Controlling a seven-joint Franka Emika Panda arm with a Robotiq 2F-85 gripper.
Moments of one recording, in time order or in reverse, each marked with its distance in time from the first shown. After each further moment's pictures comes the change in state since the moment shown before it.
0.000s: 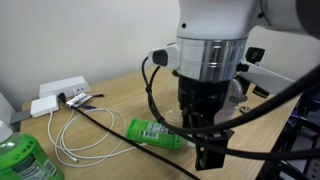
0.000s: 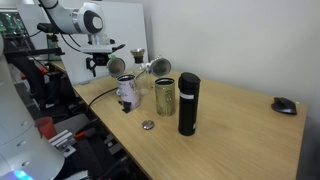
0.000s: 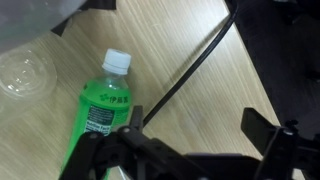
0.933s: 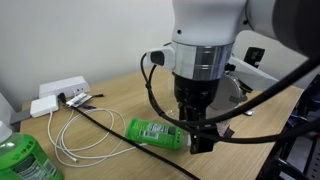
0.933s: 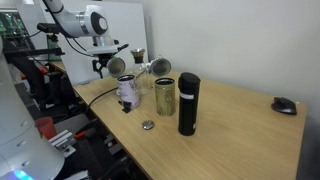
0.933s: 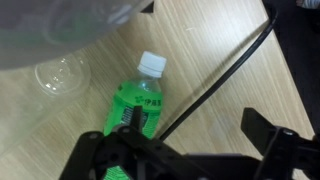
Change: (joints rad) arm -0.013 0.034 -0.033 0.024 -0.163 0.008 0.062
